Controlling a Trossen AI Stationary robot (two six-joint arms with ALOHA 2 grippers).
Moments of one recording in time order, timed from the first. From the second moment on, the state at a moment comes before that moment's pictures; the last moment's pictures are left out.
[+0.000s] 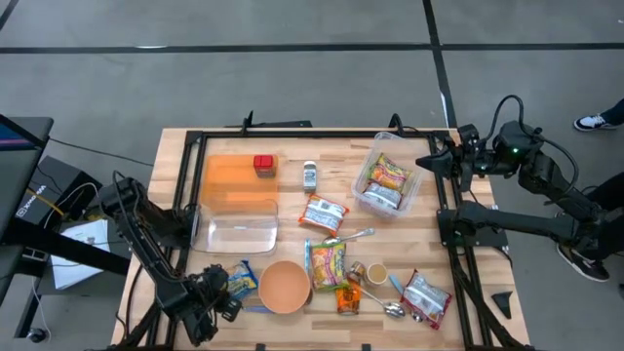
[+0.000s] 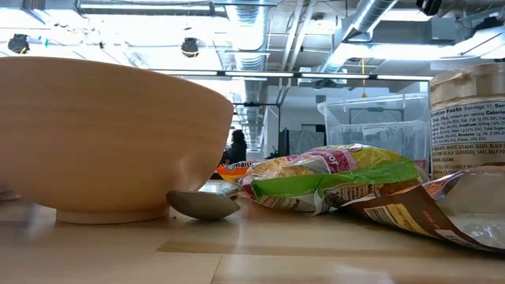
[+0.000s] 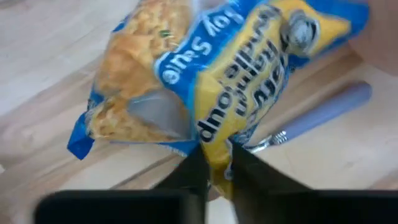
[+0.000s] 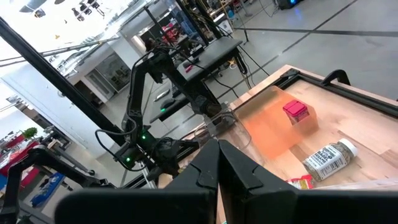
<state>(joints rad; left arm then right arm) -1.04 1.63 0.97 -0.82 -0.33 -2.13 -0.44 0.56 0.99 -0.55 -0.37 0.56</state>
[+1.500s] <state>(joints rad) -0.59 0.98 0.97 -0.32 -0.34 -1.10 -0.44 0.63 0.99 -0.36 -0.37 0.54</state>
